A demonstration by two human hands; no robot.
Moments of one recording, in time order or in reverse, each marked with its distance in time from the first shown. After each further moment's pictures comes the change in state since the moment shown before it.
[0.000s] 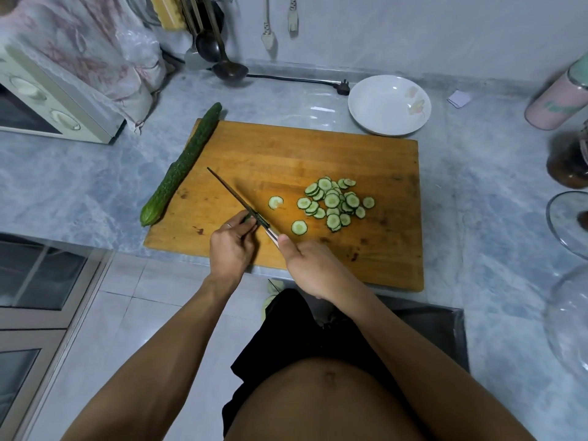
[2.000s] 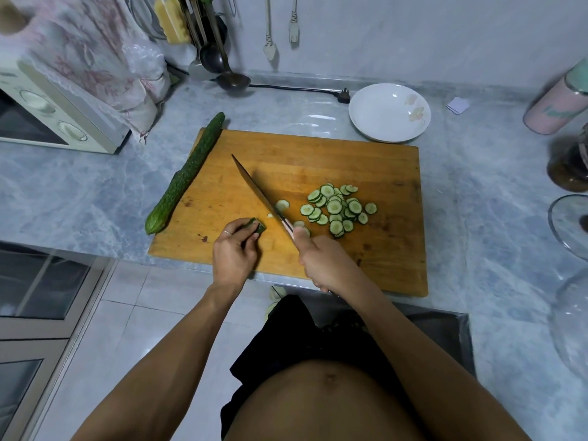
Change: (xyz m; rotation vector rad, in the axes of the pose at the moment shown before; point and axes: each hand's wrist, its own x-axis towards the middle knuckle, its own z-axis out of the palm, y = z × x) left_hand 0.001 -0.006 0.003 -0.054 0.085 -0.002; right_hand 0.008 0.000 -0.016 0.171 0.012 0.120
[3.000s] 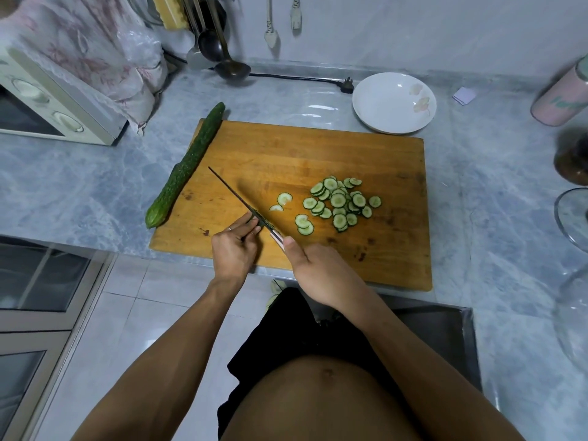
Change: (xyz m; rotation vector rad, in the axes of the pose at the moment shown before) left_hand 0.000 0.007 -0.004 -0.104 0.015 -0.096; right_hand -0.014 0.003 0.020 -0.190 -0.014 -0.118
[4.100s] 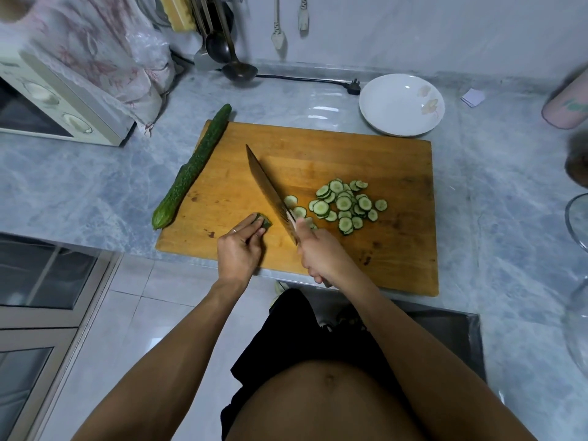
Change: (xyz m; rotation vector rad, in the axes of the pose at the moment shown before) left_hand 0.002 -0.004 -0.002 0.062 -0.036 0.028; right_hand 0.046 0.006 0.000 0.330 0.018 0.202
